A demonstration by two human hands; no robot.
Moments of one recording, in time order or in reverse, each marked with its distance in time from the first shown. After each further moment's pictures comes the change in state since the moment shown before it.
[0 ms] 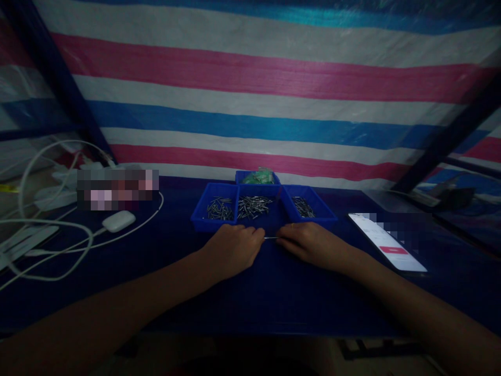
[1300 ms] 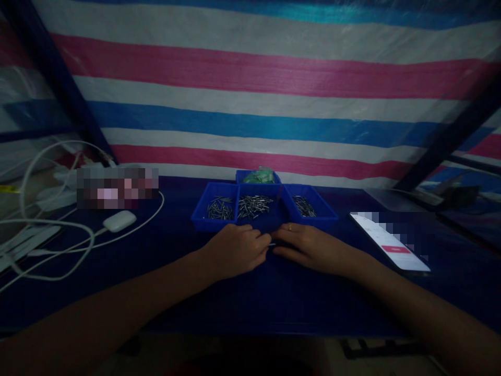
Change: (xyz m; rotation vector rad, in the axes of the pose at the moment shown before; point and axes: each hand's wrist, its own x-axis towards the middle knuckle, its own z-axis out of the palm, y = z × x) left_hand 0.001 -0.001 -0.003 -0.021 0.032 0.167; right_hand 0.000 -0.005 0.000 0.065 0.006 -0.079
